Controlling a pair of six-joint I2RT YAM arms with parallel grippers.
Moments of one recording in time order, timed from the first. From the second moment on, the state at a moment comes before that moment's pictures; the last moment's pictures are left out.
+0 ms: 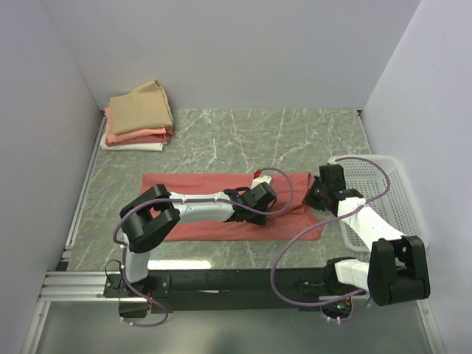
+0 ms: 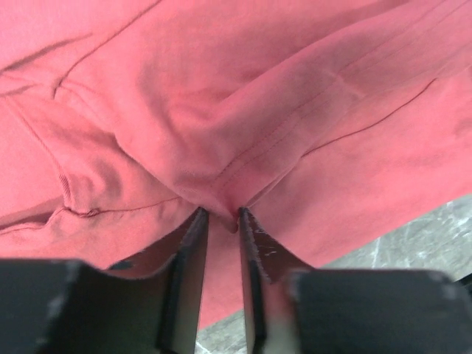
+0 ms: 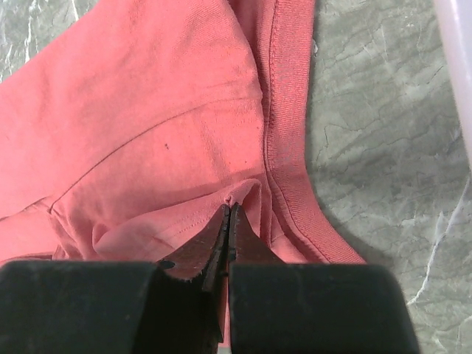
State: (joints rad) left arm -1.08 1.90 1.23 -0.28 -0.19 -0.76; right arm 0.12 1.20 0.60 -0.34 -0.02 0.62
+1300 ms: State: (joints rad) left arm -1.01 1.72 1.05 -0.27 -0.18 -0.79; right arm 0.16 0.67 0.31 -0.52 -0.23 0.77
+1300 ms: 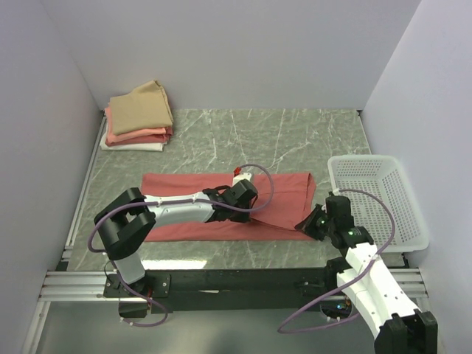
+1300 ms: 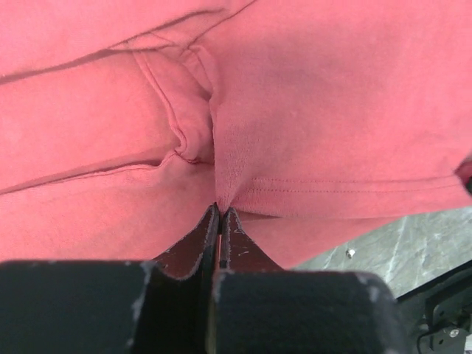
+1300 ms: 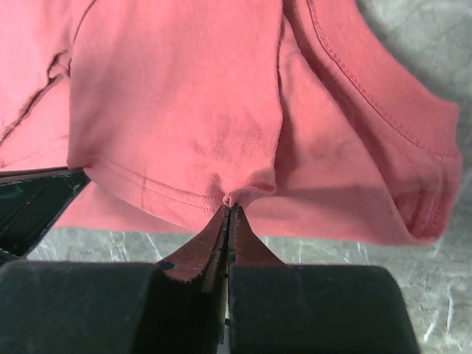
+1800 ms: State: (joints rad) left arm -0.67 1.35 0.91 -0.31 -0.15 -0.83; right arm 0.20 0.66 0.48 -0.66 -0.22 0.75
